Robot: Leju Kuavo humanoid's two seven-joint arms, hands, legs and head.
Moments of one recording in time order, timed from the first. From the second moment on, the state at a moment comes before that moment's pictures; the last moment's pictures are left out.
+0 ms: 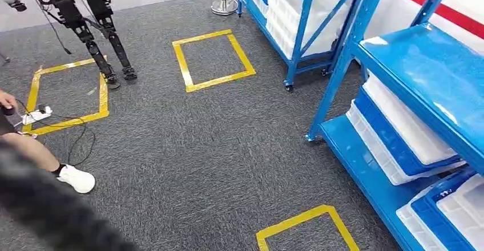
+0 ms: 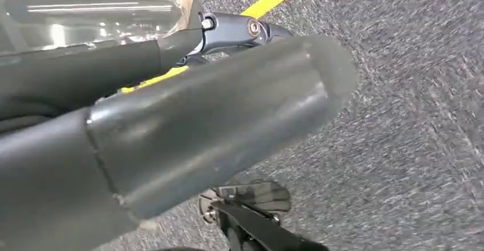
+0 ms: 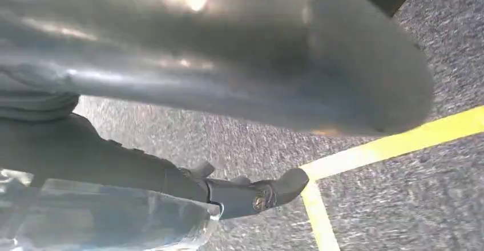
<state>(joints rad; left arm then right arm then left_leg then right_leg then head) -0.11 -0.03 -0.60 -0.18 0.53 0.38 -0.40 -0.05 0.04 -0.18 -0.18 0.17 -0.14 0.00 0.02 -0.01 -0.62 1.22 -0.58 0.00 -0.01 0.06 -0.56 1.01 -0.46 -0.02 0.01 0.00</state>
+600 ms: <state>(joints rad) -0.11 -0.03 -0.60 -0.18 0.53 0.35 -0.44 -0.05 0.04 -0.18 -0.18 0.17 -0.14 0.00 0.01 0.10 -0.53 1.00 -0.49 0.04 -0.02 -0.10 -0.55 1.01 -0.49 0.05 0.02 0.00</state>
